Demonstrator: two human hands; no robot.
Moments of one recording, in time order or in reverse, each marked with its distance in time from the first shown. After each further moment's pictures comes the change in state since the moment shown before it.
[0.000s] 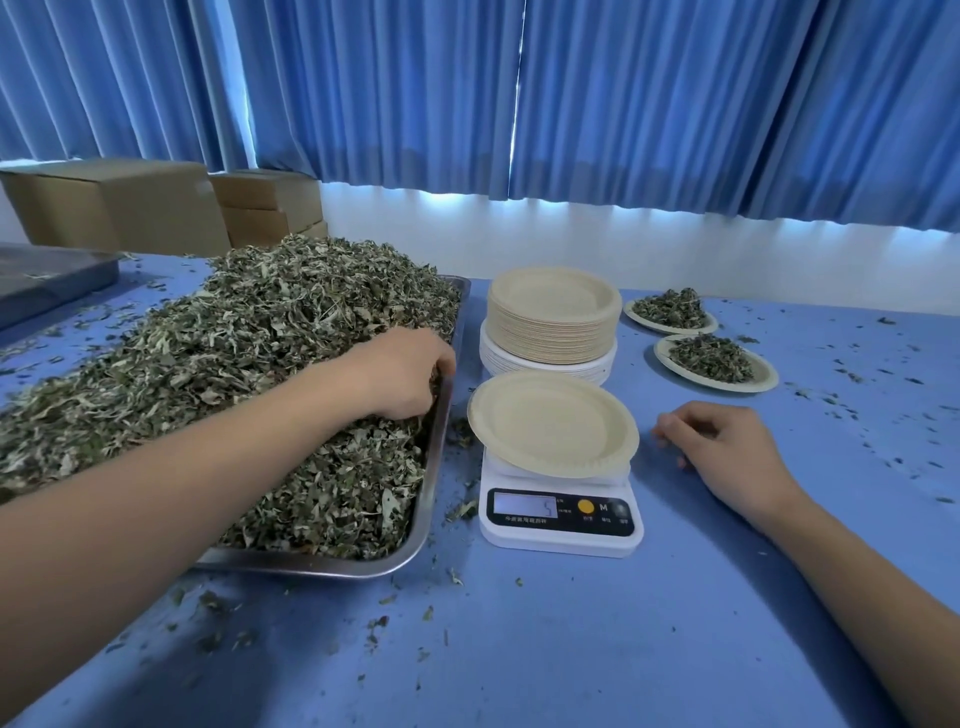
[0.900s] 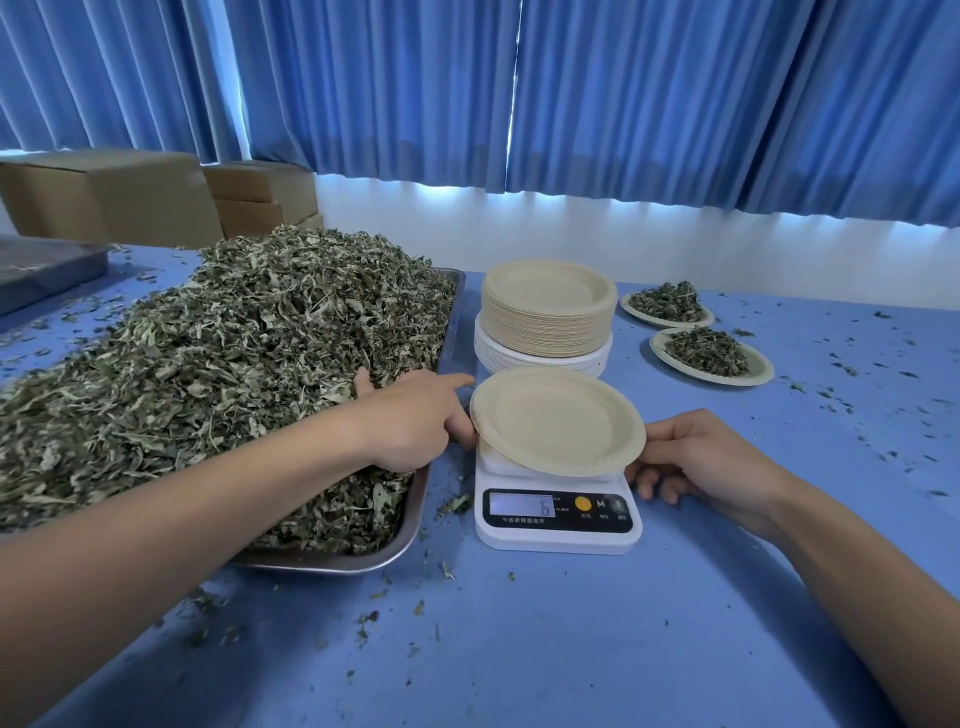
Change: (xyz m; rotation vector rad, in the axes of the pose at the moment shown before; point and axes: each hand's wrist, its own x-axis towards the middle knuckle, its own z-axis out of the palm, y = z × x) left_hand -0.030 0.027 0.025 0.021 -0.202 0.037; right_hand -0.012 -0.027 -0.001 0.247 -0.492 0.240
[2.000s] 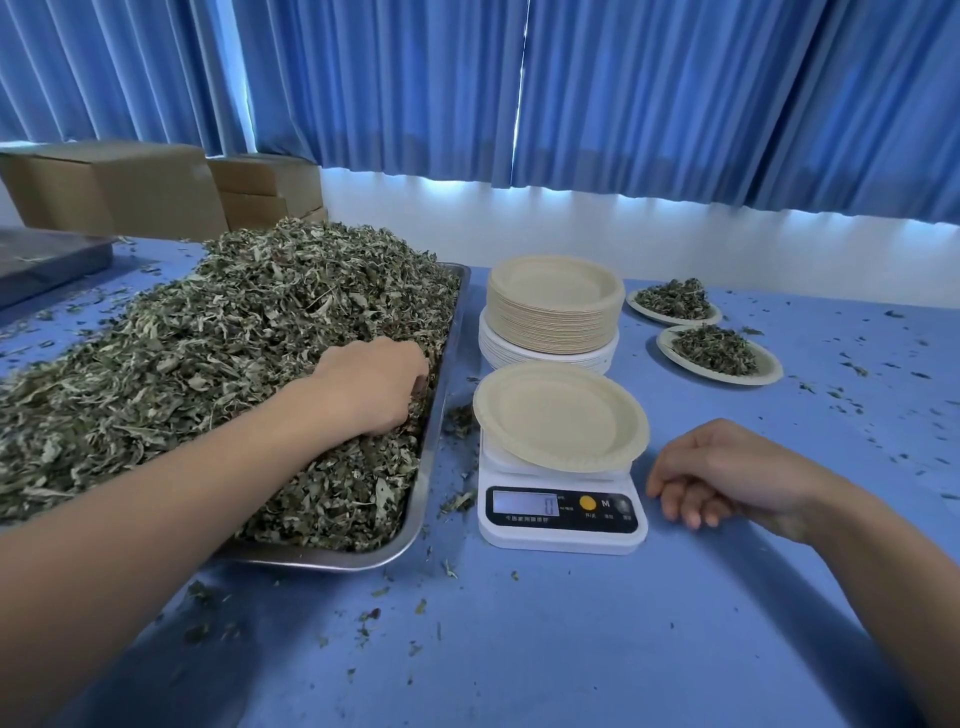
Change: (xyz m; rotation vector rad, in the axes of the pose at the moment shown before) left_hand 0.008 -0.032 -0.010 0.171 0.262 -0.198; right_hand -0.008 -0.003 -0.015 -0.118 -0.053 0.246
